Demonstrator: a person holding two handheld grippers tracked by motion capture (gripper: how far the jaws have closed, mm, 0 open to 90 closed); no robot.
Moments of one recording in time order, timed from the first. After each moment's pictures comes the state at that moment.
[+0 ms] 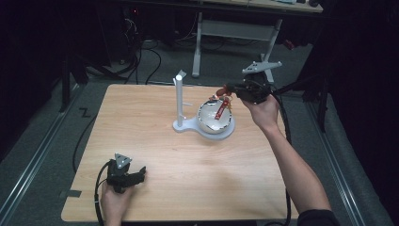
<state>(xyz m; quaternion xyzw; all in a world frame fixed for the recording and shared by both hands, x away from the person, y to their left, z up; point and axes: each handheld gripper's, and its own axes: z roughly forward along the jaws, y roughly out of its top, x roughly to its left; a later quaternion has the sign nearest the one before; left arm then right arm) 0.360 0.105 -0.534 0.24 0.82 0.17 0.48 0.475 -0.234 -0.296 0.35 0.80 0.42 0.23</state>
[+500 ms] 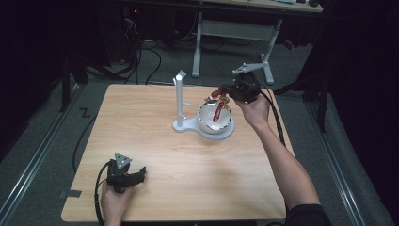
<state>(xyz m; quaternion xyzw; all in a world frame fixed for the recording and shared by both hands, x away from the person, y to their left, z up) 0.359 0.107 -0.535 0.26 0.82 0.18 0.49 0.499 -0.220 -0.319 0.37 0.81 0.39 0.22</state>
